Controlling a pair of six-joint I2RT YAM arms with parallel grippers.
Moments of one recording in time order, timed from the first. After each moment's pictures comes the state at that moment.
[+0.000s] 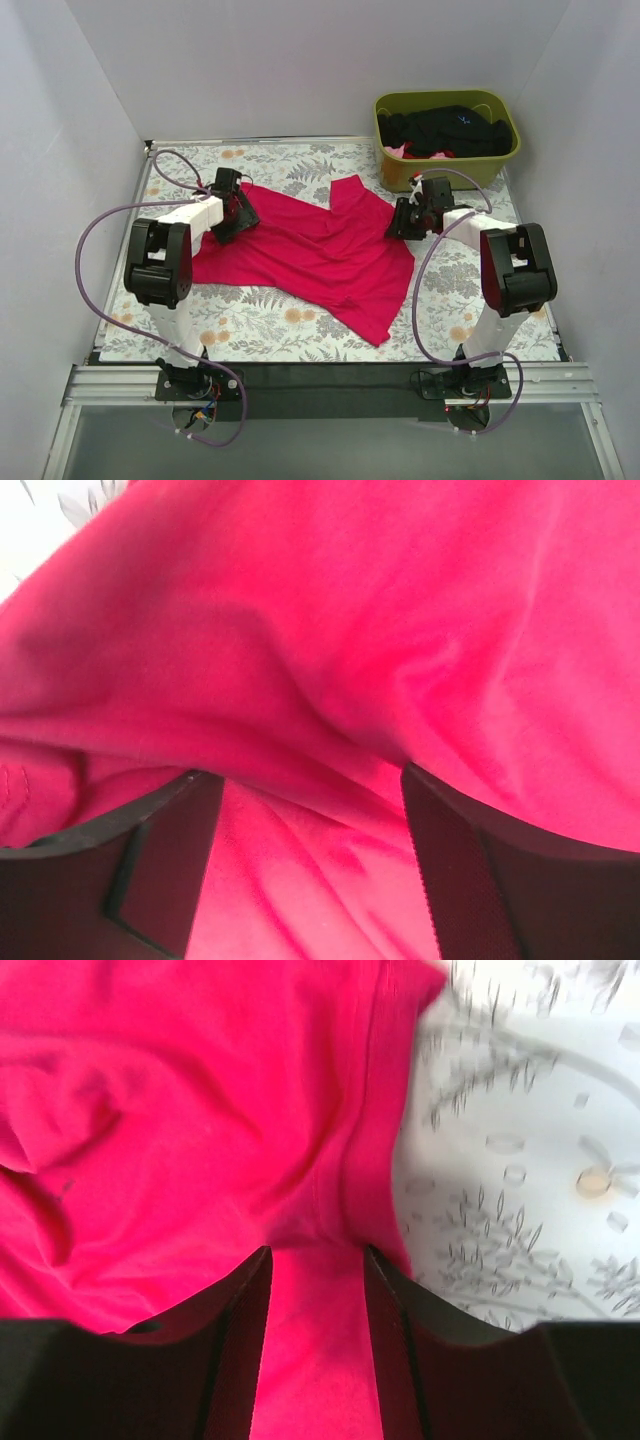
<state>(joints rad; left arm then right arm) -0.17 1.88 1.24 -0.49 -0.16 -0.71 0.20 1.76 1.00 -0.17 -0.34 0.32</state>
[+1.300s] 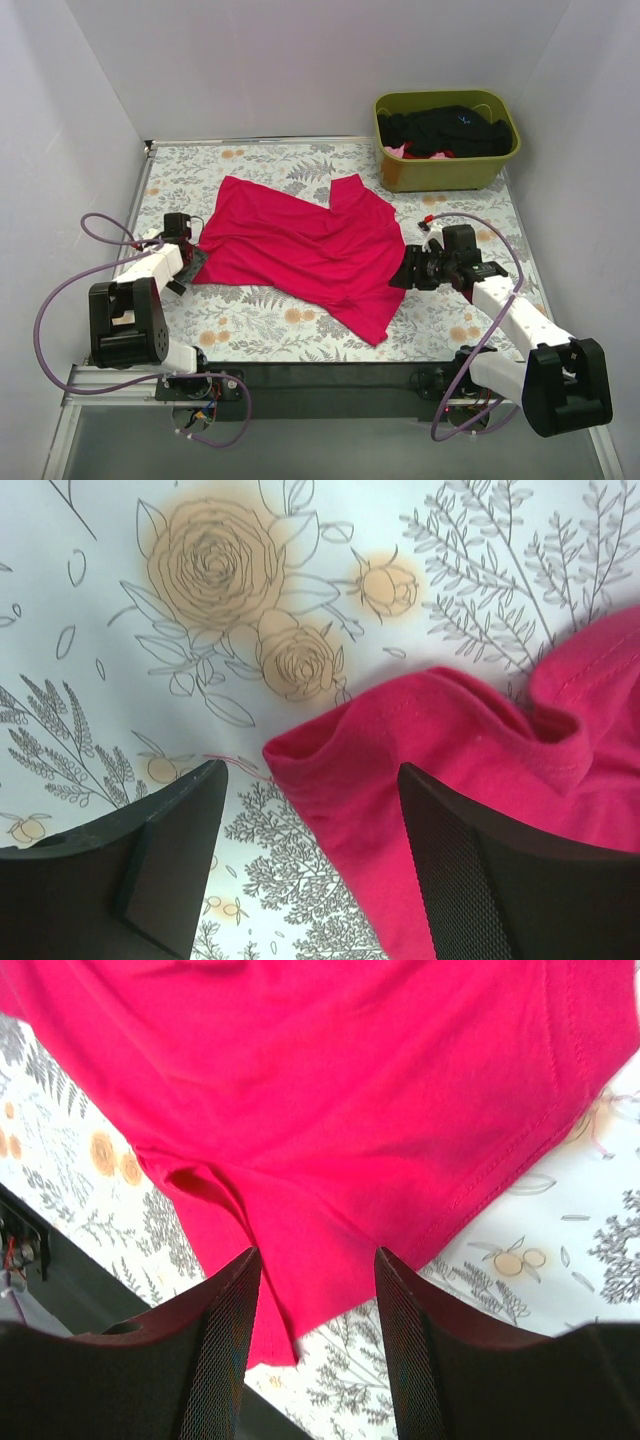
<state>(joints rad) 0.10 1.45 0.74 -0.49 -0.36 -0.91 0.23 1.08 0.55 -0.34 -0.51 0.30</state>
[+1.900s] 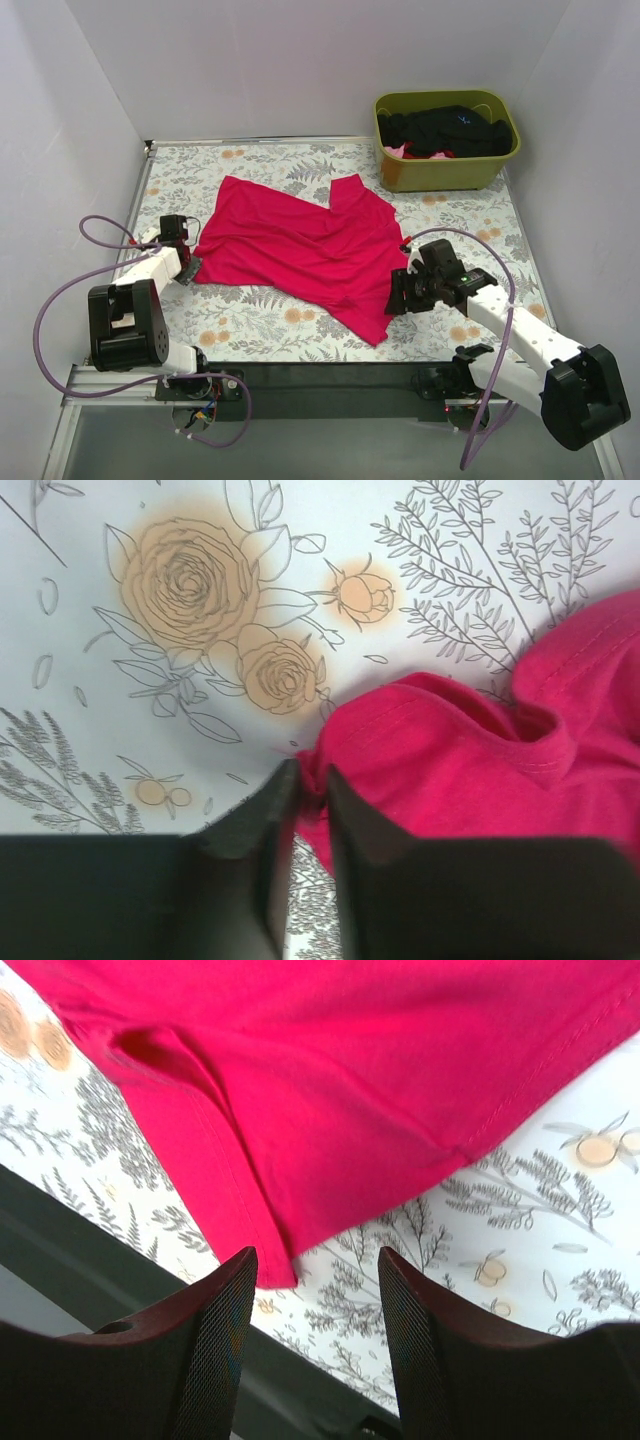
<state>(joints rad) 0.13 1.43 0.71 -0.41 -0.30 -0.84 0.46 1.02 0.54 -0.55 -0.36 0.31</state>
